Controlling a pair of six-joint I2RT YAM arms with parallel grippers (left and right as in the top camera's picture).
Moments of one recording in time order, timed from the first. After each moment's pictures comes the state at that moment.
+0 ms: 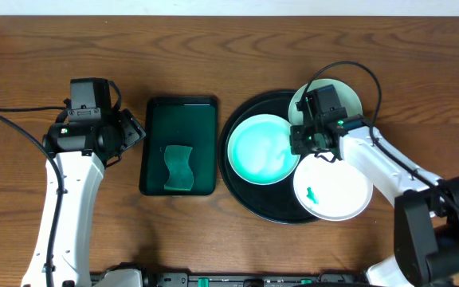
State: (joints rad) left arm 0.08 1.34 1.14 -0.95 -0.08 -0.54; right arm 0.33 1.71 1.03 -0.51 -0.14 0.27
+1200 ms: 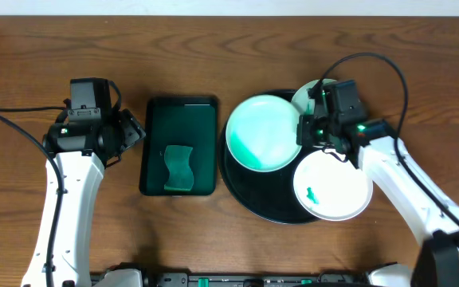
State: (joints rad) left arm 0.08 1.34 1.14 -0.95 -0.08 -0.54; right arm 0.30 1.52 1.03 -0.50 -0.20 0.34
